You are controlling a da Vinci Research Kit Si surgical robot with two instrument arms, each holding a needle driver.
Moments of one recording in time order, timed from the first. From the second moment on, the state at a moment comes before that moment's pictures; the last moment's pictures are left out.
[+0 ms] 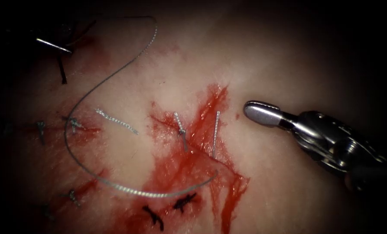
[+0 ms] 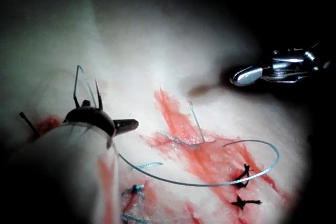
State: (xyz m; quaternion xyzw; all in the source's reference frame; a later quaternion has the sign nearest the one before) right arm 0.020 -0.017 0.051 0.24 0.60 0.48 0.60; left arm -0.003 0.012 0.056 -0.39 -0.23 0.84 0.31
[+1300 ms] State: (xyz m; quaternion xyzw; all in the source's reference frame) right arm 0.022 -0.019 0.051 0.25 0.60 0.47 0.60; left arm -0.013 0.013 0.064 -0.30 0.01 0.94 -0.17
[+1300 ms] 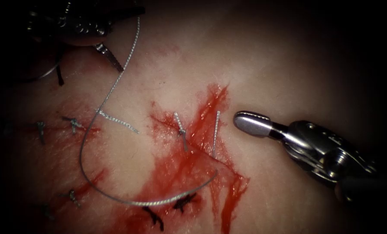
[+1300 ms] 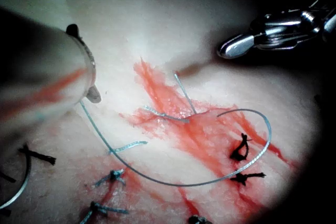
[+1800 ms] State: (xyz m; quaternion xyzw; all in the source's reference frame) right arm 0.022 -0.019 0.051 0.25 0.60 0.47 0.60; left arm -0.014 0.015 0.064 -0.20 0.12 0.90 -0.38
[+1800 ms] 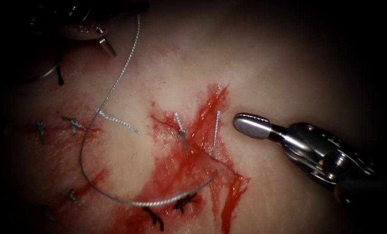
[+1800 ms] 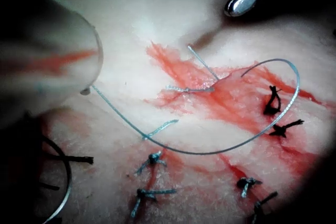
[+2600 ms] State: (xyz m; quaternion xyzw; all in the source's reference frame) right arm 0.022 -0.020 0.050 0.26 0.60 0.46 0.60; left arm -0.012 0.014 0.064 -0.17 0.11 0.97 -0.15
